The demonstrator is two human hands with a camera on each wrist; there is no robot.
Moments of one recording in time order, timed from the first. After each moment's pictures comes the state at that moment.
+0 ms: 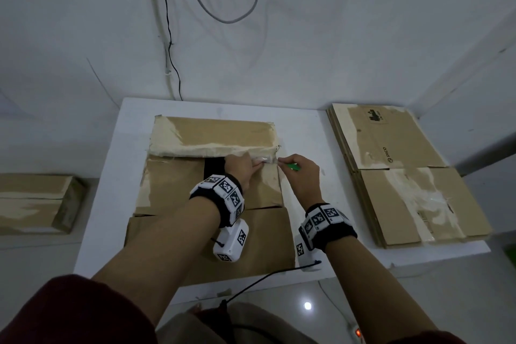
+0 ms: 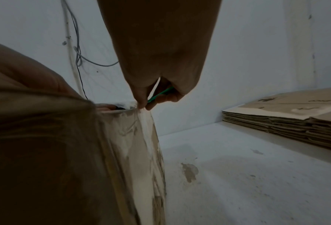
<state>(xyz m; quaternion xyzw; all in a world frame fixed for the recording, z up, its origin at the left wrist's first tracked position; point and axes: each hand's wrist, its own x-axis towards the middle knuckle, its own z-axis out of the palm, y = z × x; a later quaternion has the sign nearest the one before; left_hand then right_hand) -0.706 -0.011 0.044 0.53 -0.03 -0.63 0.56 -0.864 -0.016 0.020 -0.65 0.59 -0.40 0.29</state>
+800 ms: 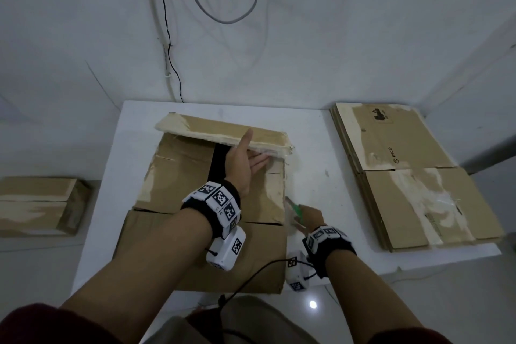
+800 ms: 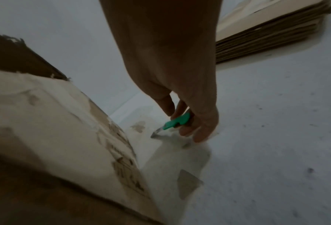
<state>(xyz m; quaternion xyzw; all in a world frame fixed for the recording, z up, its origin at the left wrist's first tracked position) -0.702 0.001 0.068 0.45 -0.10 -0.64 0.61 -0.912 0.018 -0.047 -0.49 0.75 -0.15 0.41</state>
